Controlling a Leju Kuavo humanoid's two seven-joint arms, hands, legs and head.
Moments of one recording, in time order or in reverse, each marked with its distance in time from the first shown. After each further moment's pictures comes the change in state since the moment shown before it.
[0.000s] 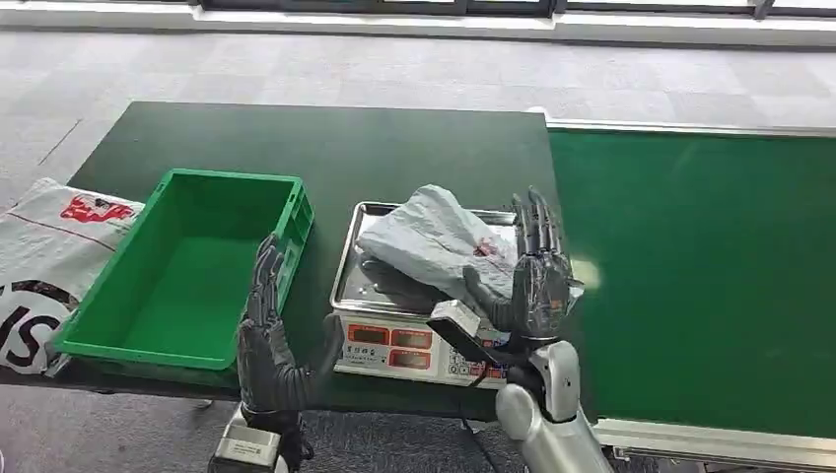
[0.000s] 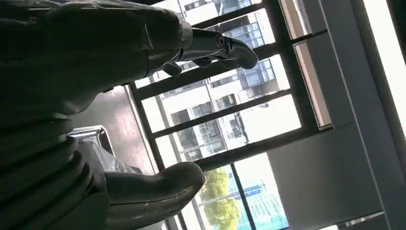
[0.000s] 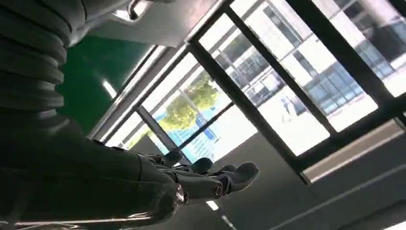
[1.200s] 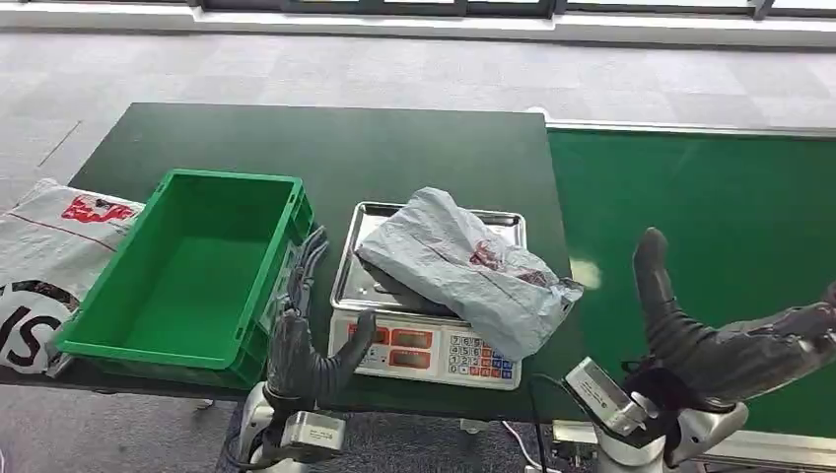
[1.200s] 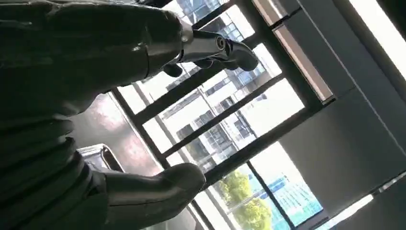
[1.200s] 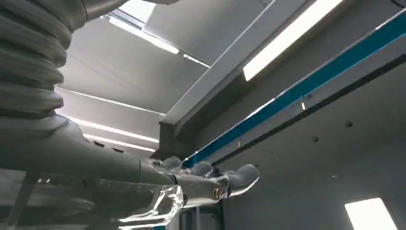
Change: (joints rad) left arm -0.093 0.026 -0.038 0.097 -0.304 0.048 0.107; right arm 0.137 0.151 -0.349 -0.668 -0.025 -0.057 -0.406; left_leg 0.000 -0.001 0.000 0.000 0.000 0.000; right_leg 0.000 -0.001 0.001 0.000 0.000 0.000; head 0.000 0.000
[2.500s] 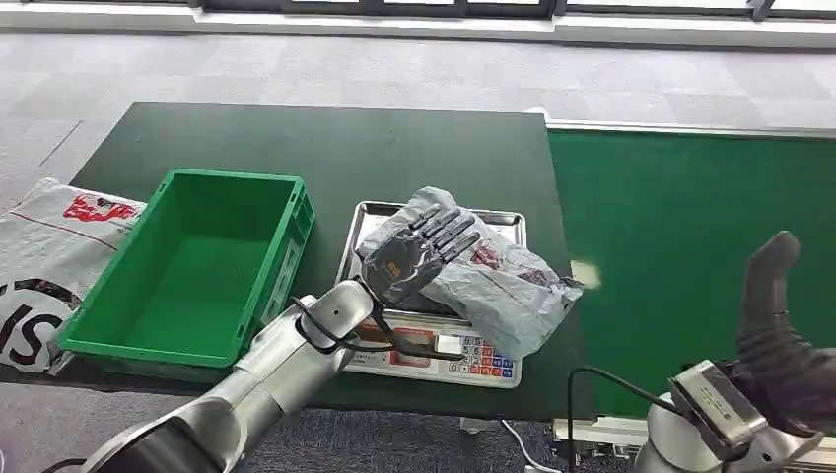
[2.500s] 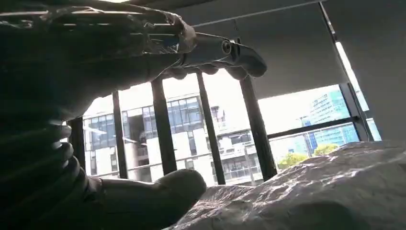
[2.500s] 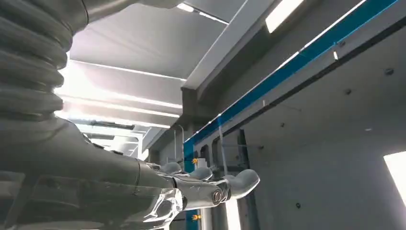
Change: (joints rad) left arm -0.689 -0.015 -0.227 0.930 -0.852 0.111 0.341; right arm -0.031 0.003 -0.161 -0.056 -0.122 0.001 0.000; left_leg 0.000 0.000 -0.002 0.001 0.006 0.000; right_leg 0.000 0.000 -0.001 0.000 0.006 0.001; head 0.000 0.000
